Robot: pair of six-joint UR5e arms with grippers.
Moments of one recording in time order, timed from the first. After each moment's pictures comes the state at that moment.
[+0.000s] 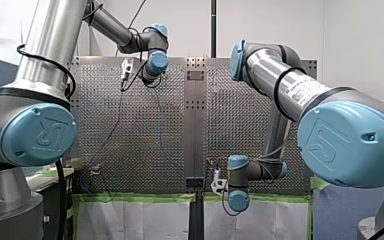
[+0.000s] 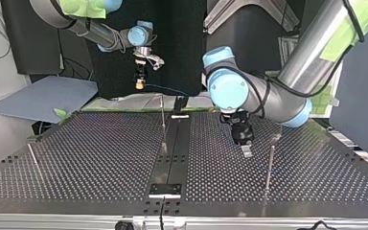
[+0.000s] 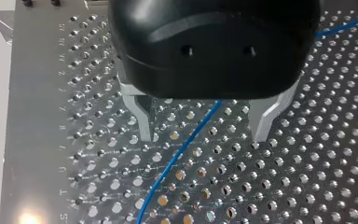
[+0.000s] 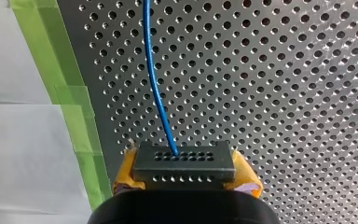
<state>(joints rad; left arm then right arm) -0.39 -1.82 -1.47 -3.06 -2.31 -1.41 2.15 -0.51 1.75 -1.20 1.91 1.67</state>
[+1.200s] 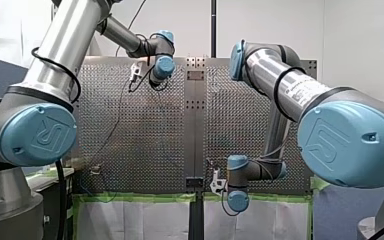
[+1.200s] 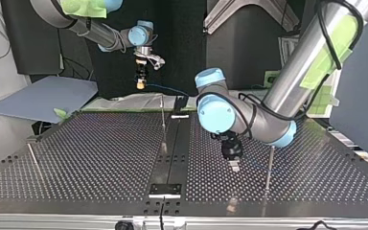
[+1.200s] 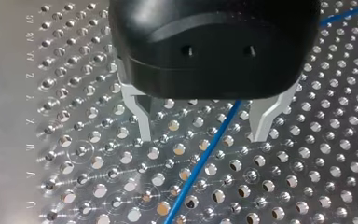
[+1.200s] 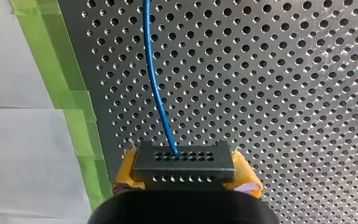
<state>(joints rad) -0.39 -1.97 -1.29 -3.10 -2.28 -1.35 2.15 -0.51 1.75 -1.20 1.91 1.67</state>
